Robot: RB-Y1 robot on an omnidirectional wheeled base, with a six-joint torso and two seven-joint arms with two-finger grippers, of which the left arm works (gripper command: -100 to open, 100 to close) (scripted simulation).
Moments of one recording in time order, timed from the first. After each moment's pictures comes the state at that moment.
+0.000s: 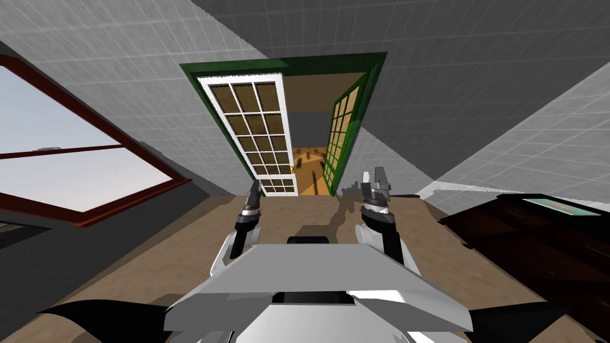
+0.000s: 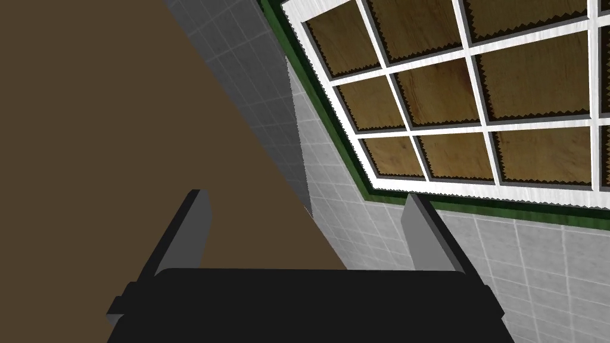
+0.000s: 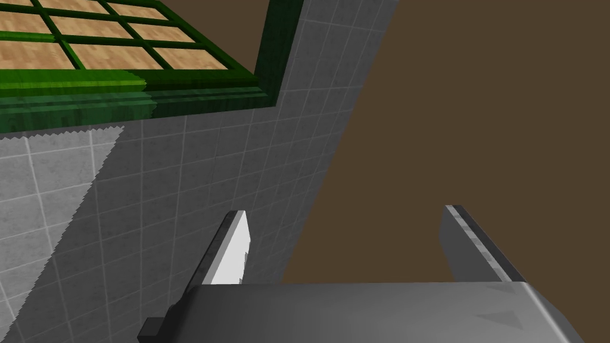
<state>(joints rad) 0.45 0.07 0.13 -2.06 -0.22 -0.65 -0.07</state>
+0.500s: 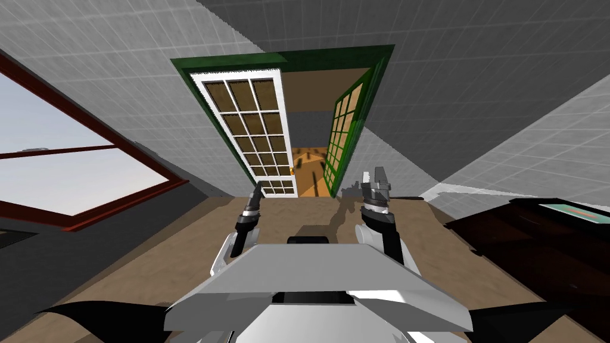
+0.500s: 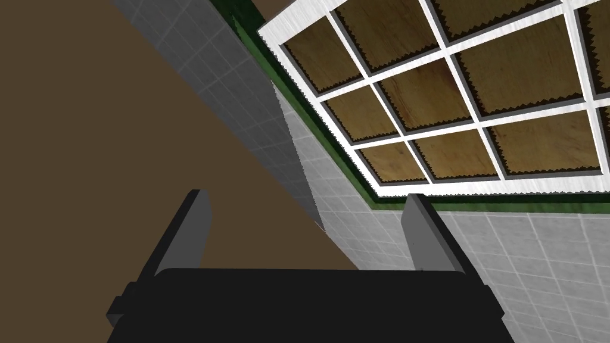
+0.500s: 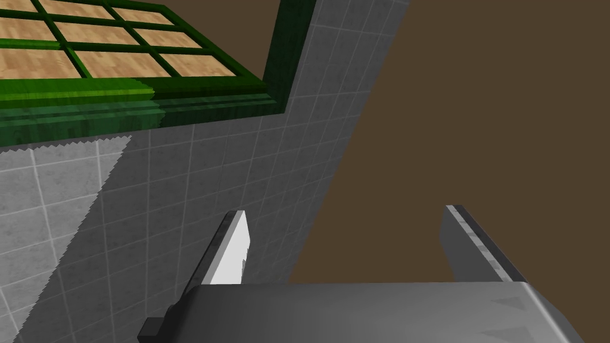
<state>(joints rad) 0.43 0.08 0.18 -1.97 -0.28 -0.68 -0.13</state>
